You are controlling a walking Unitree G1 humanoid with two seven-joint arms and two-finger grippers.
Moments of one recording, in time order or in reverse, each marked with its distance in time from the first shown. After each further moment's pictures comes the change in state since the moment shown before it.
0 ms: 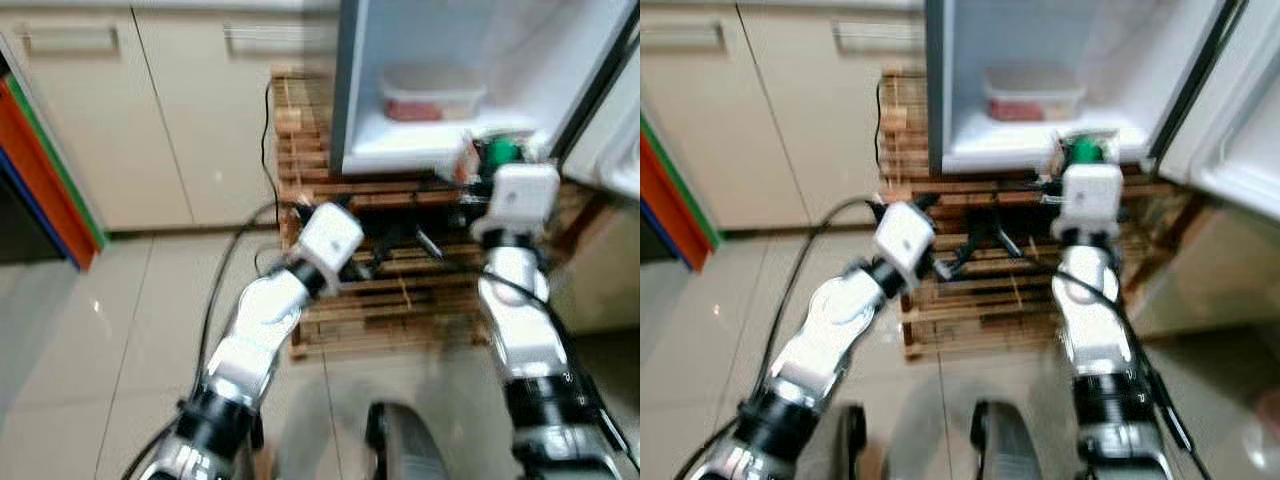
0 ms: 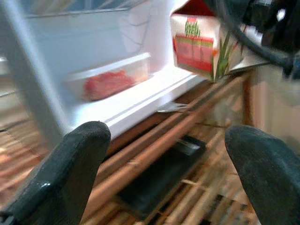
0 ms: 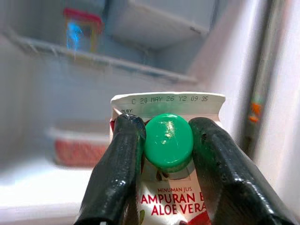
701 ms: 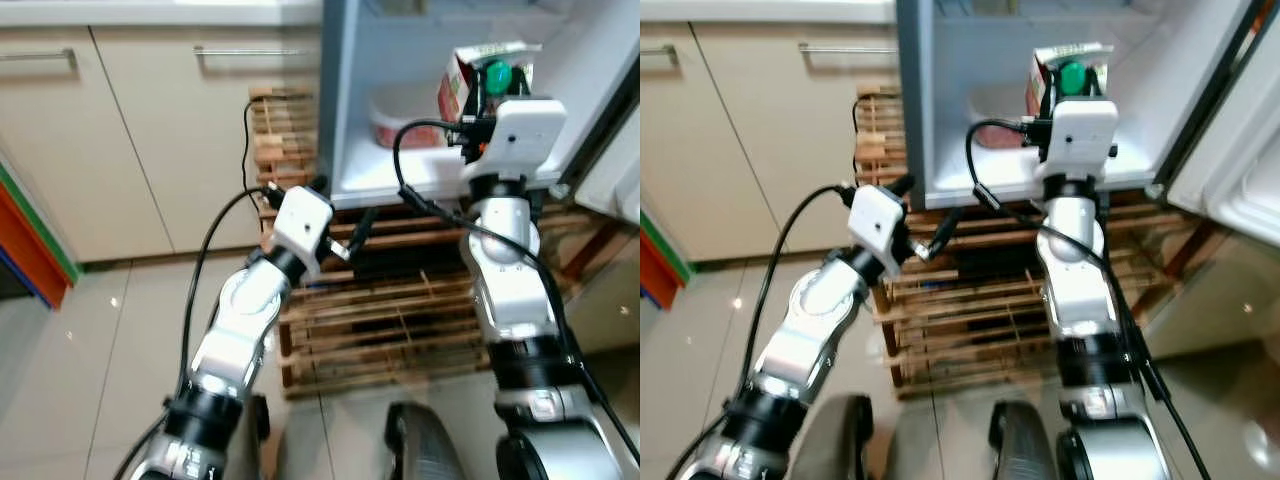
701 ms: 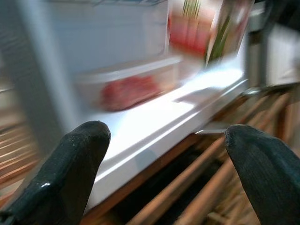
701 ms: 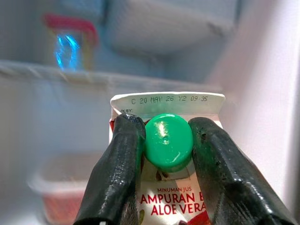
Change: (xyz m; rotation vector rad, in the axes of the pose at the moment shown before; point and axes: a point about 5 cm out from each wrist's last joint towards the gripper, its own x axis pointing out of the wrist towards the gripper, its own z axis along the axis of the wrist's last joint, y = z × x) left arm 0.001 0.011 0.007 -0.103 -0.036 0.081; right arm 0.026 0.020 0.022 0.097 -0.027 0.074
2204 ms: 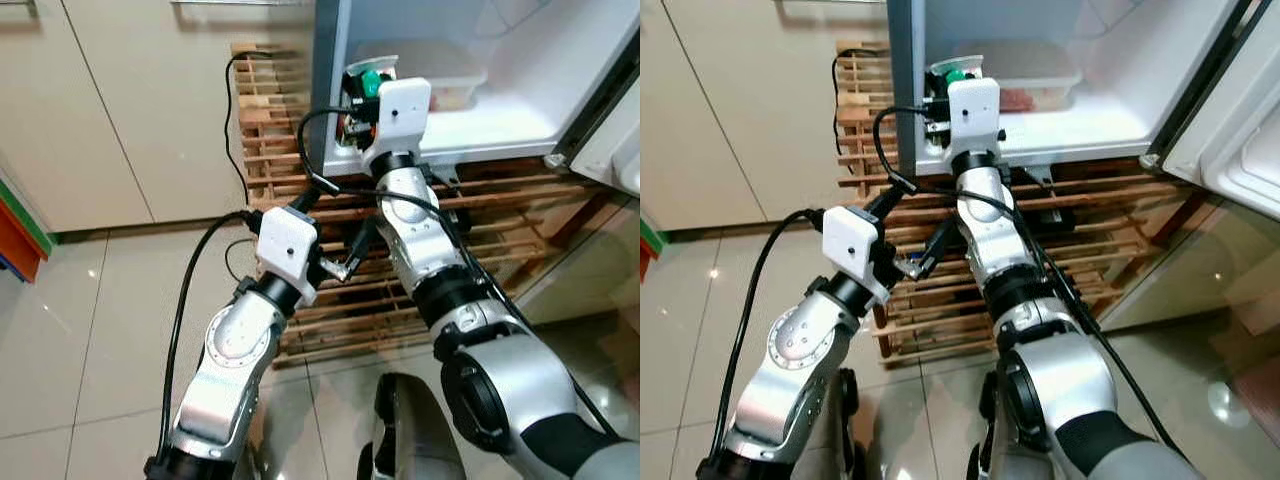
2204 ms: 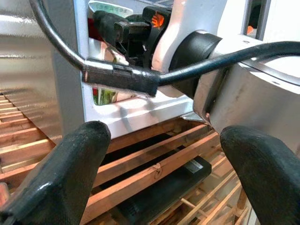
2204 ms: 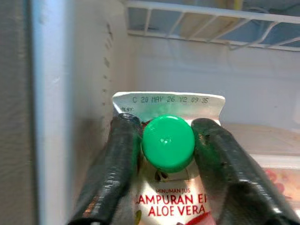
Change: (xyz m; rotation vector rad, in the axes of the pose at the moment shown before) left arm -0.039 -0.011 0.022 -0.078 -0.066 0.075; right arm 0.036 0.102 0.012 0.172 -0.002 0.237
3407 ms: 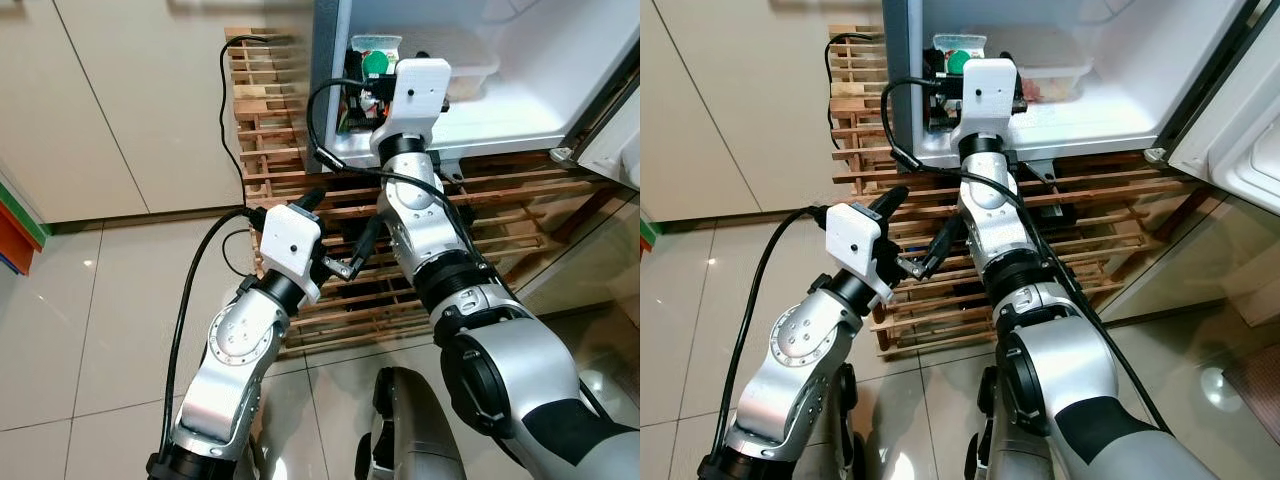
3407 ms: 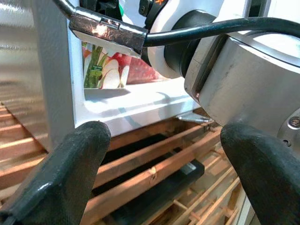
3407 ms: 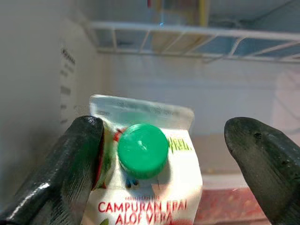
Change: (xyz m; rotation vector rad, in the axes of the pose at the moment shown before) left arm 0.008 -0.003 0.003 -0.015 -0.017 -0.022; right arm 0.010 -0.006 0.017 0.029 -0.076 -0.078
